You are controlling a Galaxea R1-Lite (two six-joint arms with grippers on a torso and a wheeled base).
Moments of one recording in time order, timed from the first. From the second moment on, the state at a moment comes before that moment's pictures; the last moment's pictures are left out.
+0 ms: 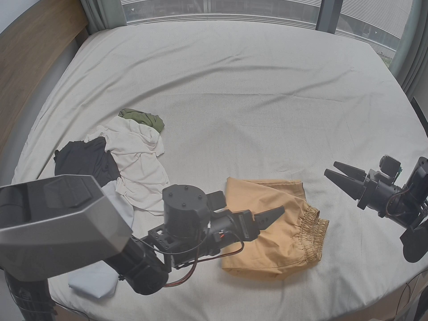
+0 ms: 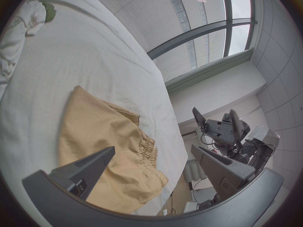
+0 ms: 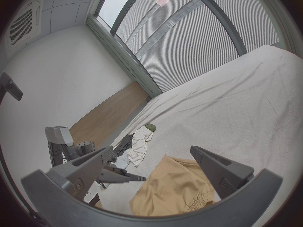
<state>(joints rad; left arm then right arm) -0.76 2.15 -0.77 -1.21 -0.22 -0.70 0.14 1.72 -0.27 -1.54 0.65 0.39</state>
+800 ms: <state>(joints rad) -0.52 1.90 -0.42 -1.30 -0.23 -0.57 0.00 1.98 -0.15 -1.54 0.64 0.19</state>
